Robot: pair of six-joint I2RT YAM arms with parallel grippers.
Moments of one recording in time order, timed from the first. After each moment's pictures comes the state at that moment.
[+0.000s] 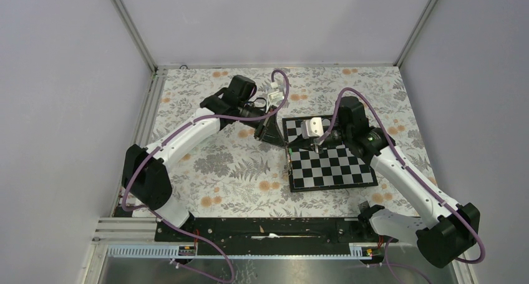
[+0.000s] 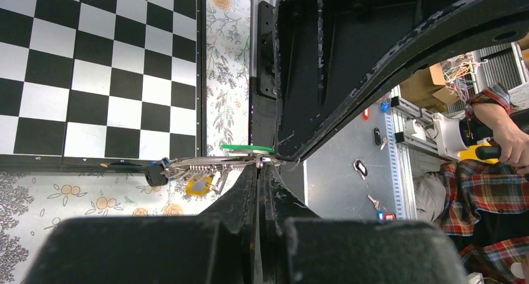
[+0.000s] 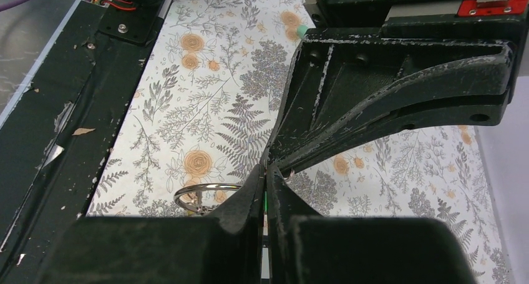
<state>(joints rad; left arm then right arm) -0.60 1.59 1.38 -0.57 1.13 0.02 0.51 1.11 0.98 -0.42 -1.04 -0.83</state>
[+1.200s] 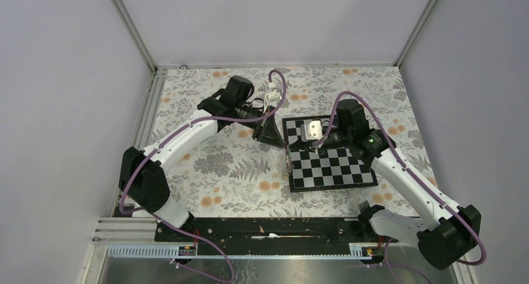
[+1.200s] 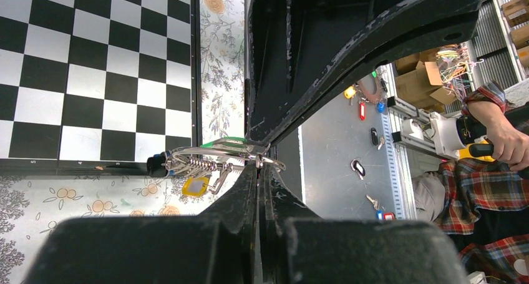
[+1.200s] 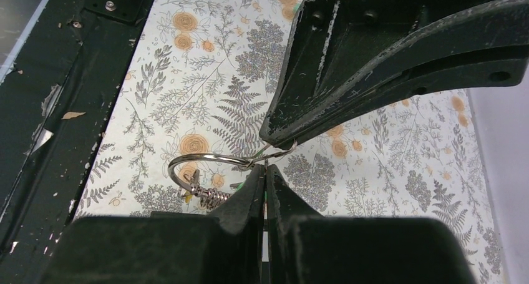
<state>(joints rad) -0.59 1.56 1.35 -0.54 1.16 0.01 0.51 1.09 0.96 -0.45 -0.98 -0.88</state>
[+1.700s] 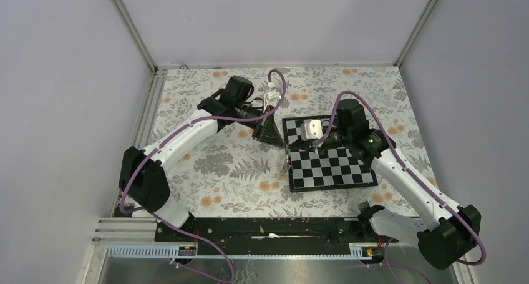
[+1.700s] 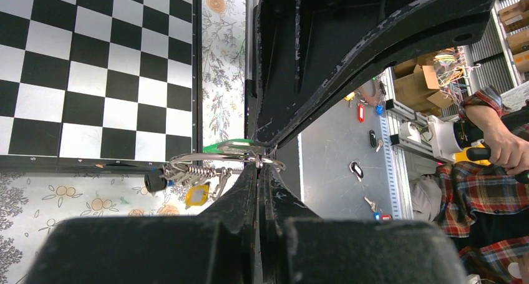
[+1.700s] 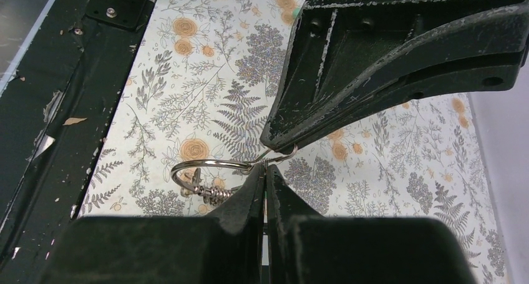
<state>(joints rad) -0.59 1.57 1.35 -0.53 1.16 0.00 0.51 1.10 0.96 -0.43 -0.99 -0.85</state>
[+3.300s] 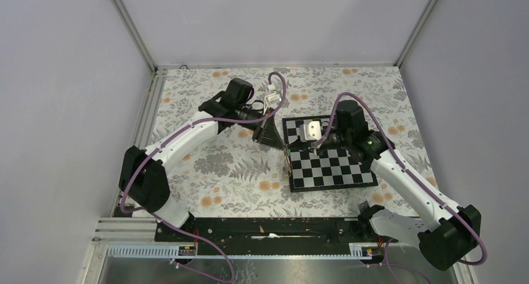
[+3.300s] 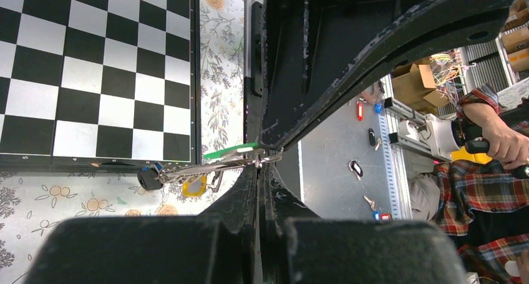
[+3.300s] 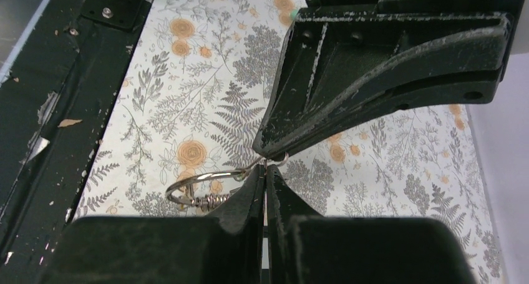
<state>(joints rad) -0.59 1.57 1.31 -0.50 1.16 -0.01 0.53 1.09 0.94 -0.38 -0.98 -0.82</state>
